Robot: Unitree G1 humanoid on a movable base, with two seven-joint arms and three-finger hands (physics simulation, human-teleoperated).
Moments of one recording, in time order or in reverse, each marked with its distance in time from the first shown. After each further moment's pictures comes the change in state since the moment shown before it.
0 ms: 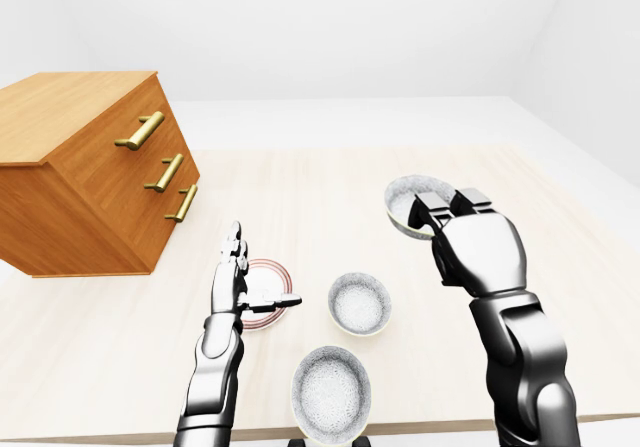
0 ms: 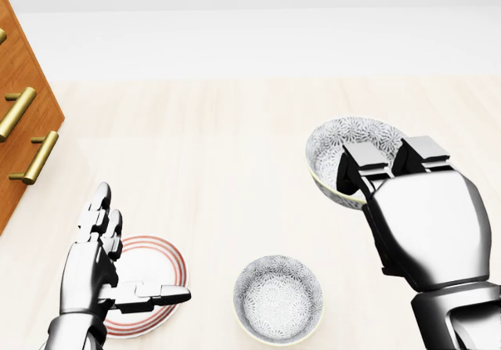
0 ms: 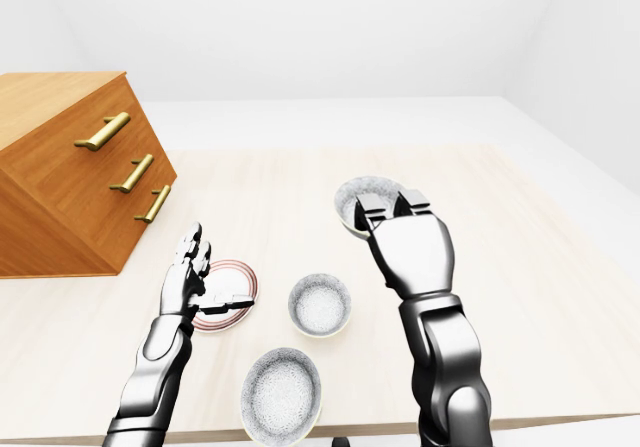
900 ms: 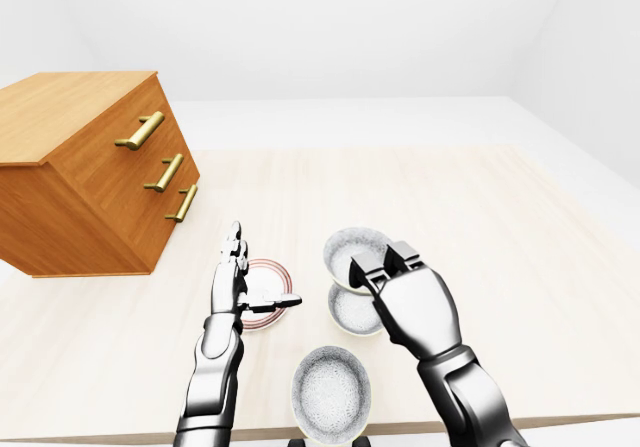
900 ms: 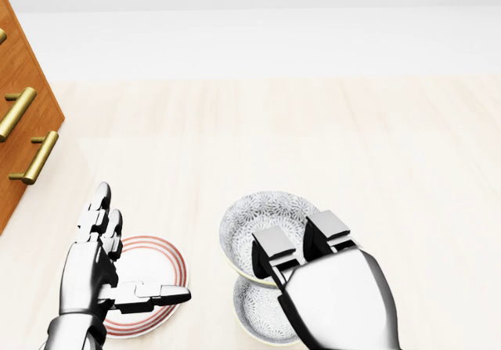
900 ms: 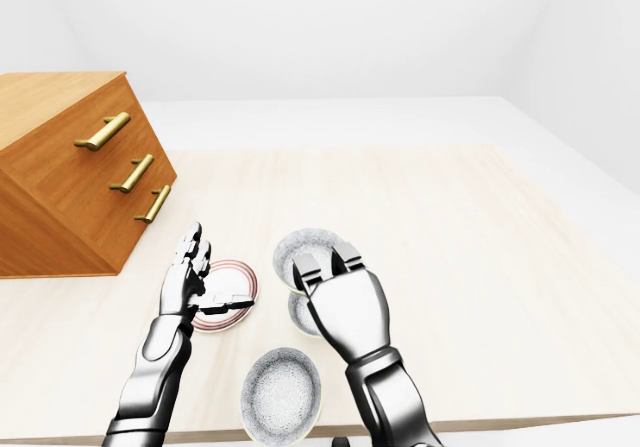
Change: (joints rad) left arm 0.004 -0.001 -0.001 -0.014 -0.002 0.010 -0.001; right arm 0.282 0.030 0.363 -0.018 -0.074 0.000 -0.165
